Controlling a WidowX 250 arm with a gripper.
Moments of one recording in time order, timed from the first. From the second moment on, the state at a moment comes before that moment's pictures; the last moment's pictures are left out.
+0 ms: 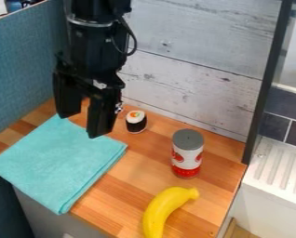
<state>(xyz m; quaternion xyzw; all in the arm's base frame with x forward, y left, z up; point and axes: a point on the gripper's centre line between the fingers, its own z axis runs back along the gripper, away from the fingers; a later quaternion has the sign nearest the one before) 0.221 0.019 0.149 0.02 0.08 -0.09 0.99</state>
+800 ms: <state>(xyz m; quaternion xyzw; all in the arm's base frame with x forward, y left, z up) 0.306 -0.040 0.131 -0.02 -0.02 -0.14 0.99</state>
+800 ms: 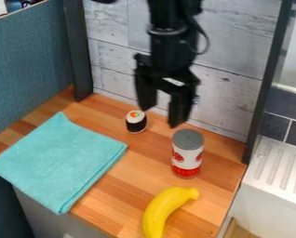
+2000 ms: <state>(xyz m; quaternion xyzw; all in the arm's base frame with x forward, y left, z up) 0.369 -0.075 0.080 -0.01 -0.05 -0.15 0.99</state>
